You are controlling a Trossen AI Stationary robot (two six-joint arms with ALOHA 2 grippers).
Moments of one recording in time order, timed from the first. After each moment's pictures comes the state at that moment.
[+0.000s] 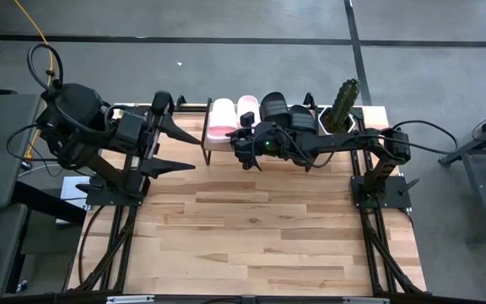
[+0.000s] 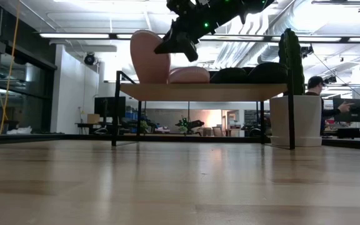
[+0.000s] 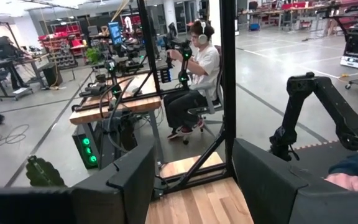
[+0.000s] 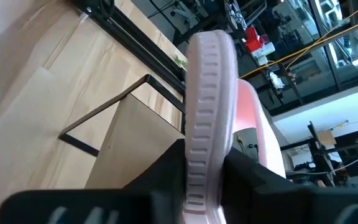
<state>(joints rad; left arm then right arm) -0.24 1.50 2.35 -0.93 -0.17 0.12 -0.13 1.74 1.29 0.12 0.26 -0.87</state>
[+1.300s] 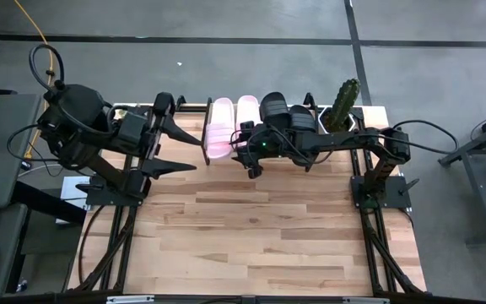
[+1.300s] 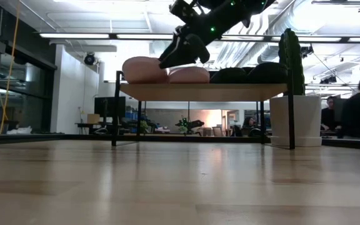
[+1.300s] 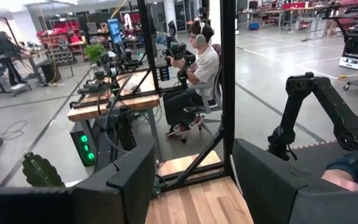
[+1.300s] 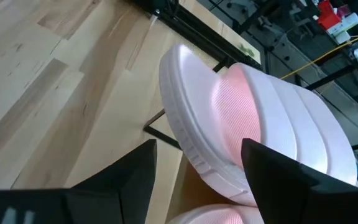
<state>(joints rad) -0.24 1.50 2.35 -0.94 -0.16 0.11 -0.14 1.74 1.29 -0.08 0.07 -0.67</state>
